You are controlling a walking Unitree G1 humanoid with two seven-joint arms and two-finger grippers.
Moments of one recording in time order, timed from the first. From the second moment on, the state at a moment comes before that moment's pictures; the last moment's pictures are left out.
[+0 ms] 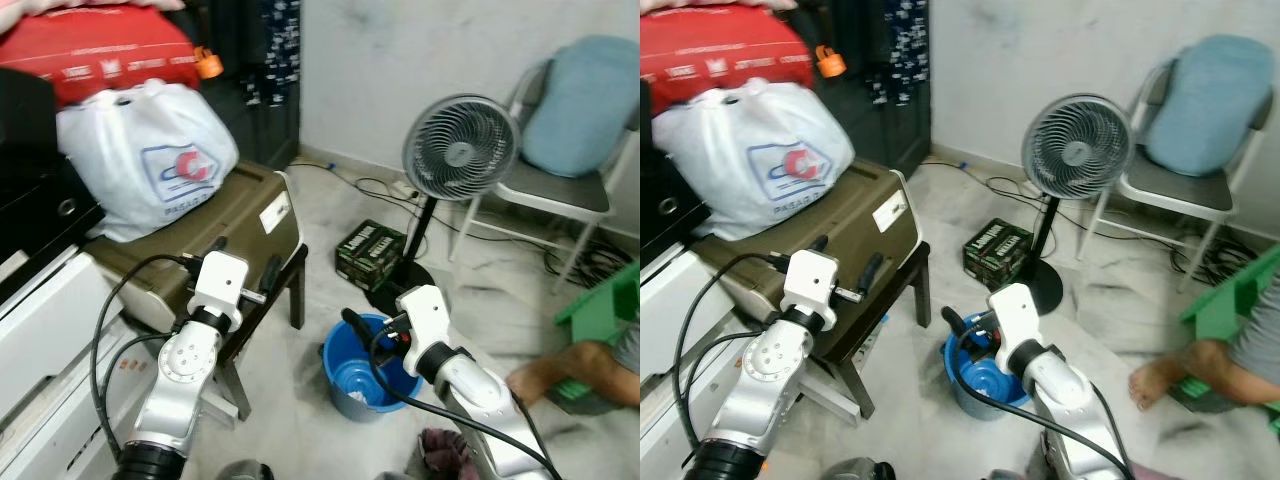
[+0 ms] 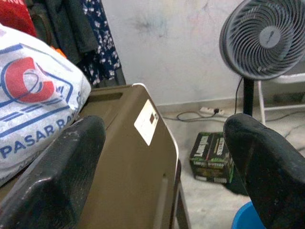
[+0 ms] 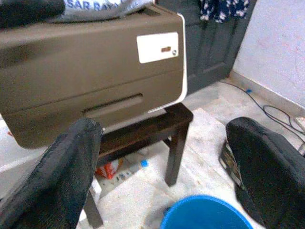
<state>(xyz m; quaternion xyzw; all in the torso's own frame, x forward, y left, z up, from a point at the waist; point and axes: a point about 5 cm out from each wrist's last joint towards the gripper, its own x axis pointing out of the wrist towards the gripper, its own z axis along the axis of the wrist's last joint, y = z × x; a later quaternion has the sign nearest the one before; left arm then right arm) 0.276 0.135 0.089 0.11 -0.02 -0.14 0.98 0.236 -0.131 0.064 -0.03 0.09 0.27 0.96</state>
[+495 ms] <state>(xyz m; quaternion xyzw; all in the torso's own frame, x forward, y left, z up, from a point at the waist) 0.271 0.139 0.084 0.12 -0.02 -0.15 0.98 0.239 -0.128 0.069 -0.03 0.08 0.27 0.96</state>
